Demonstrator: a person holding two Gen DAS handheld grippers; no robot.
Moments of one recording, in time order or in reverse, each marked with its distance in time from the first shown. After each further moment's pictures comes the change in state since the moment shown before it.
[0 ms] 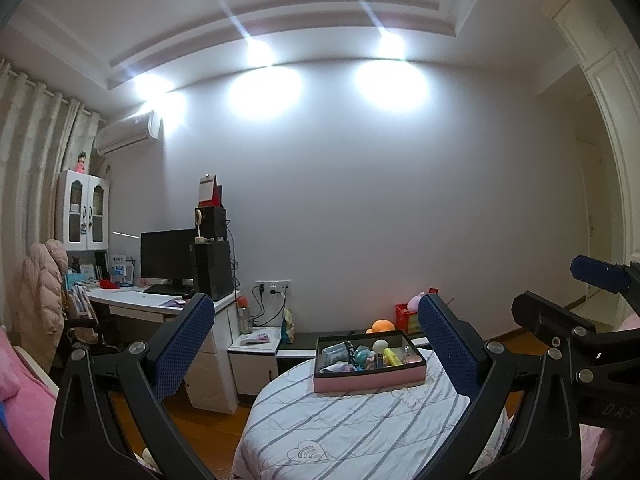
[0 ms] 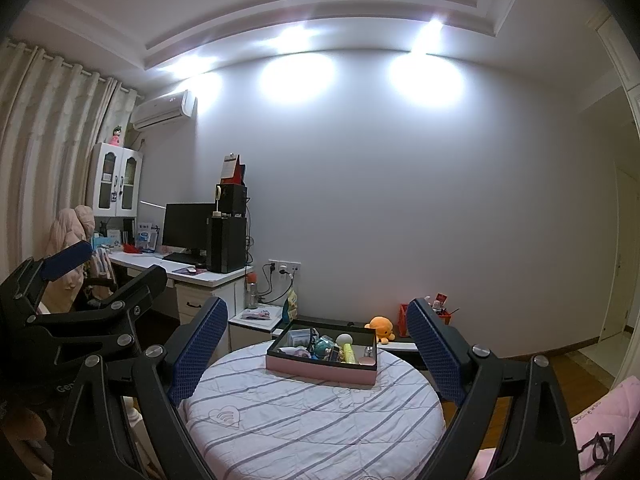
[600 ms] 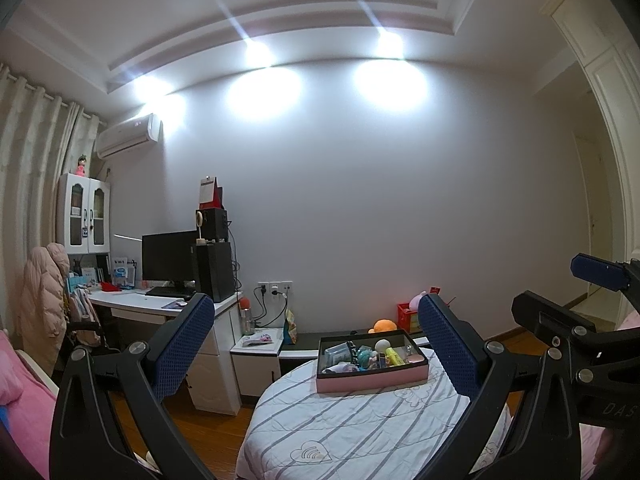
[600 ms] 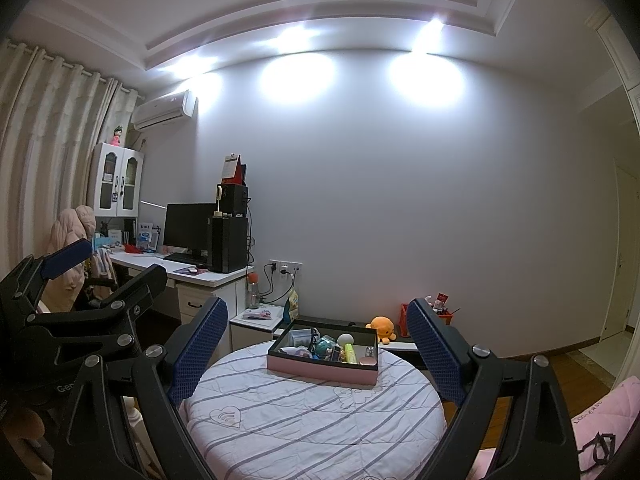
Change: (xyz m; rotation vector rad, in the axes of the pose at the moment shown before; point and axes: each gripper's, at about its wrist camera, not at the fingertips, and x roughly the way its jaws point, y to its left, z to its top) left arm -0.001 -0.001 0.003 0.008 -0.003 0.007; right arm 0.000 0.000 -0.001 0.000 -0.001 0.001
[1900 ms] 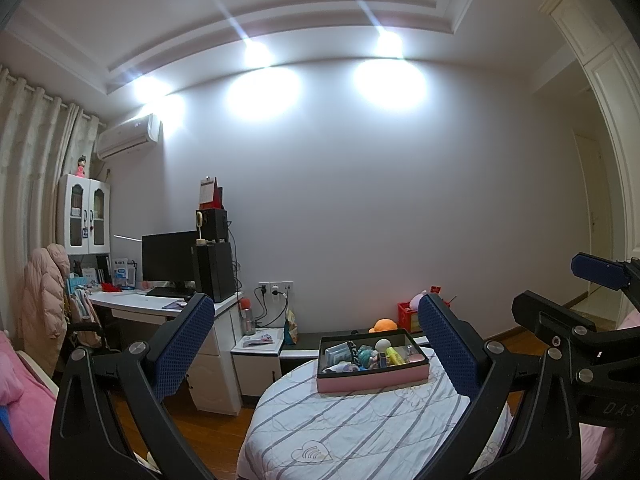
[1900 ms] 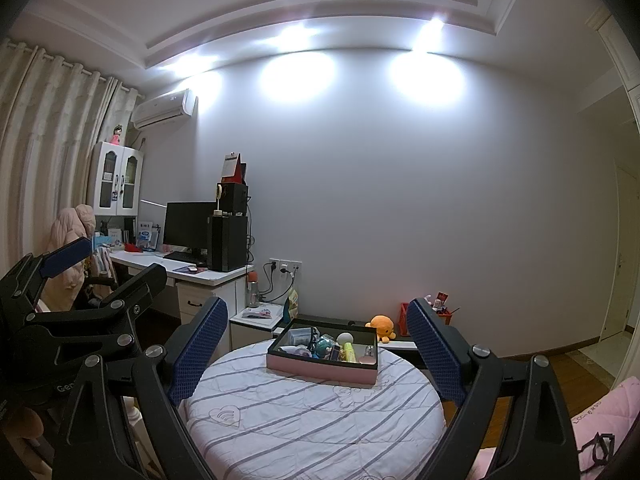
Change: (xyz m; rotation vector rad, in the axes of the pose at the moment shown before) left arm -0.001 0.001 0.002 0.002 0.002 -0.002; right arm 0.001 -0.001 0.000 -0.002 0.001 0.000
